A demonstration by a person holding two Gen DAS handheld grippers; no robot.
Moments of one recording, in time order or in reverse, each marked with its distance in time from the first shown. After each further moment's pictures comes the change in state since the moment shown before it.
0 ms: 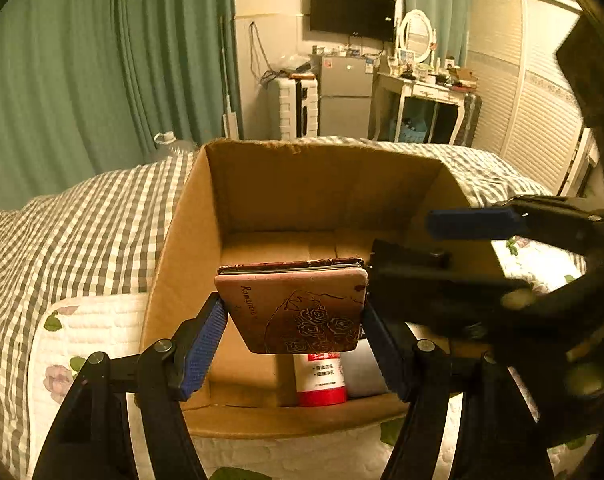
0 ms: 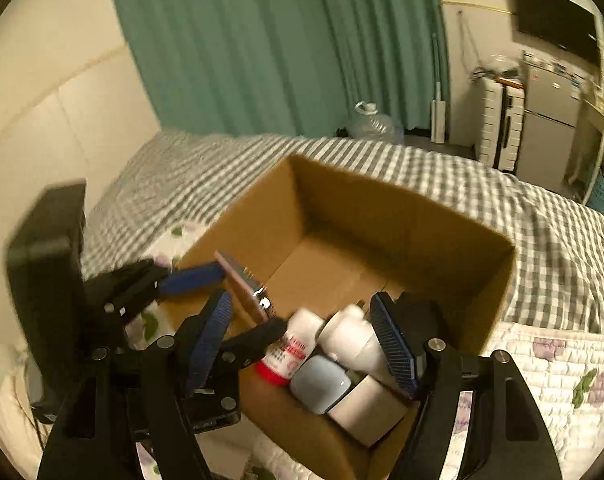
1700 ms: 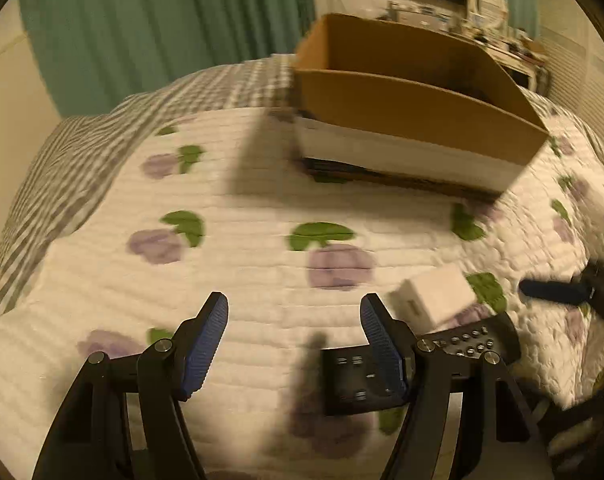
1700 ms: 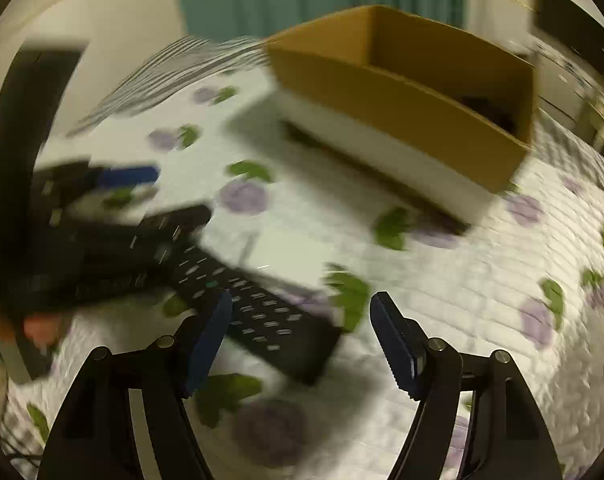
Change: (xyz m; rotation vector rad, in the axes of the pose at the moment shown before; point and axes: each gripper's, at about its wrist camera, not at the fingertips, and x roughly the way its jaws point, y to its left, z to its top) left arm -0.079 0.024 -0.149 -0.137 0.191 0.298; right arm -0.008 0.097 -0.179 -0.136 0.173 -0.061
